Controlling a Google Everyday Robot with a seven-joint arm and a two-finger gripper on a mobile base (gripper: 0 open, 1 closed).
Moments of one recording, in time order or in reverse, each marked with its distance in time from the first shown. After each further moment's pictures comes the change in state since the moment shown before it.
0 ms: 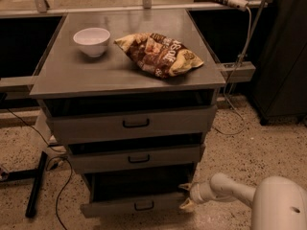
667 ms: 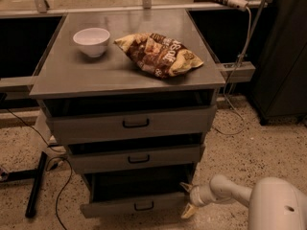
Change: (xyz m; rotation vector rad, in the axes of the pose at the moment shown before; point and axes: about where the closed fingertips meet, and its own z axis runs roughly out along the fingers) arm 0.011 0.024 0.011 -0.057 -0.004 0.037
